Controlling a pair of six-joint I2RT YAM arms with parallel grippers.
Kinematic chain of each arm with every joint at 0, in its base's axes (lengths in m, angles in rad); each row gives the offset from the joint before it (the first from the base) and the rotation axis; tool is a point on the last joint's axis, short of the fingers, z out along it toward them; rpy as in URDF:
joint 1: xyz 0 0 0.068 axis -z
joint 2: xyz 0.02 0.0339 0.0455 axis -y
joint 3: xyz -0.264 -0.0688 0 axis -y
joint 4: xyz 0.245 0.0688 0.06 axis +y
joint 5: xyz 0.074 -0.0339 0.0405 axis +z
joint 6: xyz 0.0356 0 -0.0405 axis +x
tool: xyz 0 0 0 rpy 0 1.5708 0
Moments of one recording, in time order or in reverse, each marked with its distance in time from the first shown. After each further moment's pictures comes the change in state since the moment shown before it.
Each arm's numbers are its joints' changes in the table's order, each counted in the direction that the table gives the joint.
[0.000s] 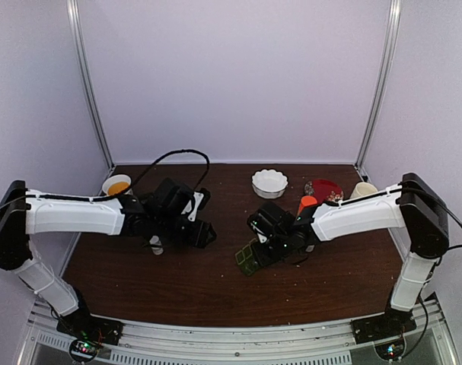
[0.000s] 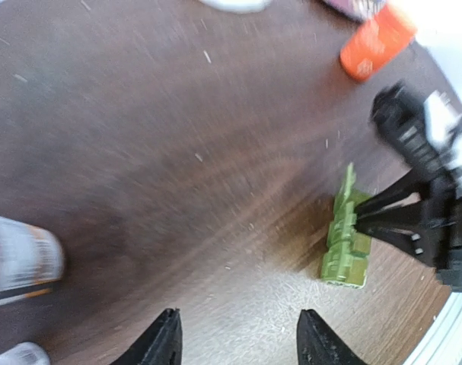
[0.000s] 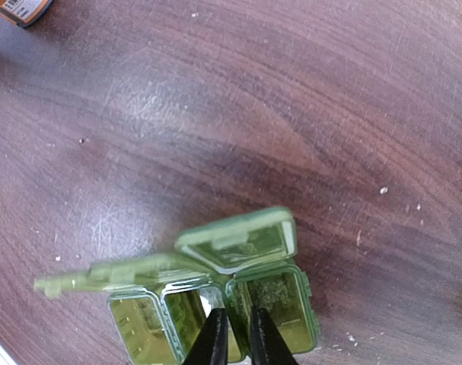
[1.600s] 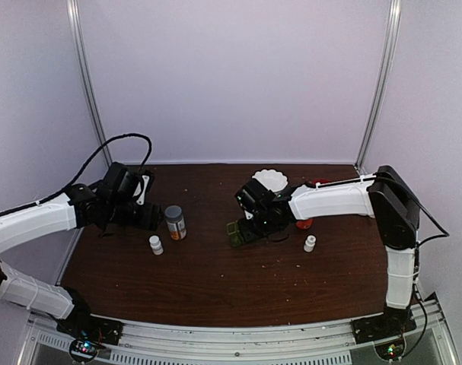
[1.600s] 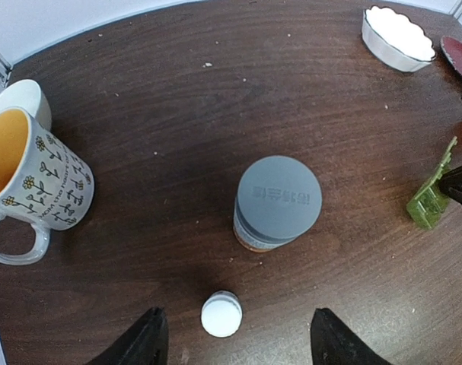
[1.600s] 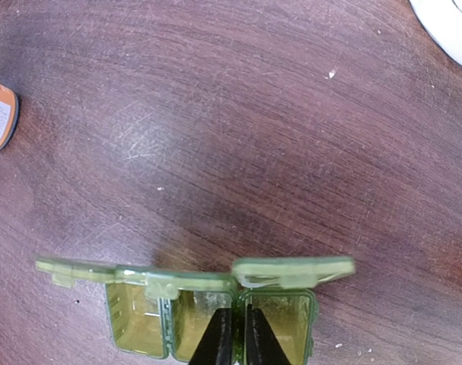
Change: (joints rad) left arm -0.252 0.359 -0.084 0.278 0.218 0.112; right arm 0.087 -0.219 0.327 0.060 -0.076 -0.050
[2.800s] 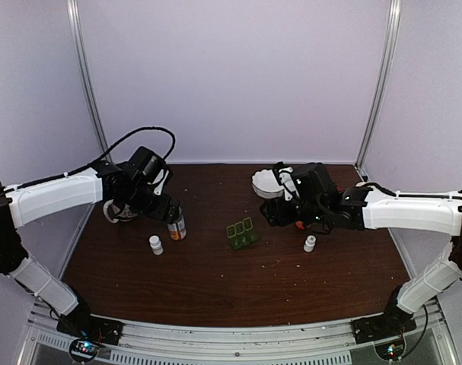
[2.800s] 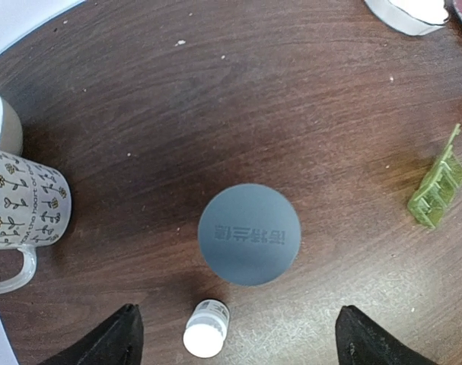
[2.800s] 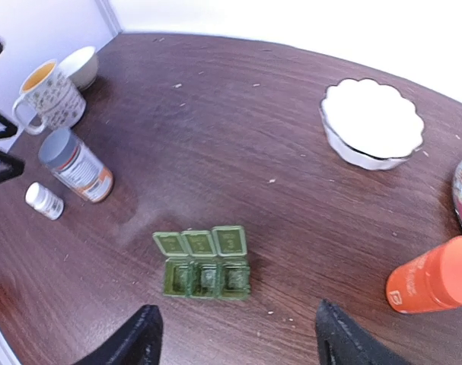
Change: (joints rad) left arm -0.002 -0.282 0.267 0.177 -0.050 0.034; right arm 0.026 0.559 -0.412 -0.280 -0.042 -0.114
